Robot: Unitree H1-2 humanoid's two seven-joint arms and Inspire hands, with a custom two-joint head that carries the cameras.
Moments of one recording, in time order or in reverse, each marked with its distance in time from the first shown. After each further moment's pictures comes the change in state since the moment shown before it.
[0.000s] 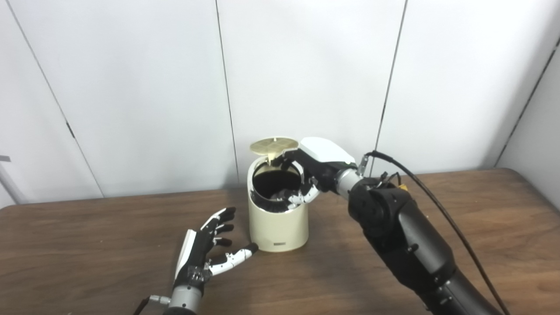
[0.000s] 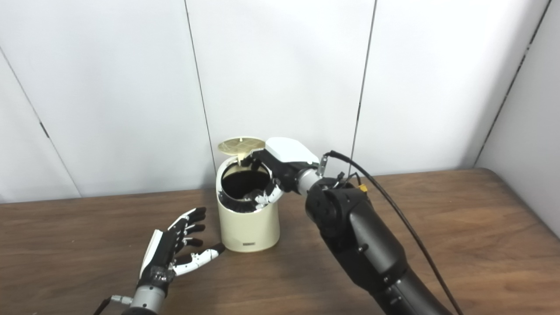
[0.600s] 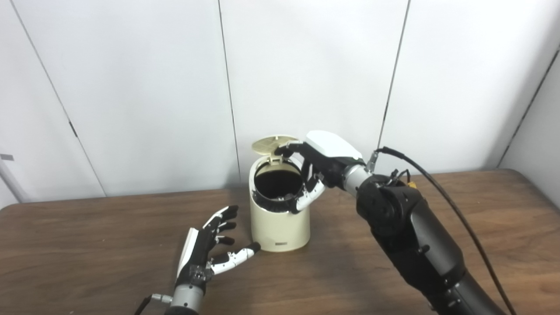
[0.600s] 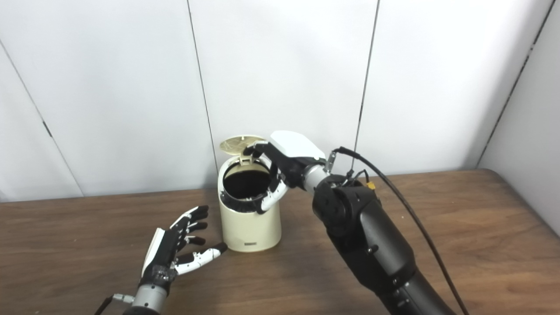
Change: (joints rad) left arm 0.000 0.000 0.000 0.003 -0.003 -0.023 0.000; right arm 0.022 0.019 -0.043 -0.024 0.025 -0.002 -0.058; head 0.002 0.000
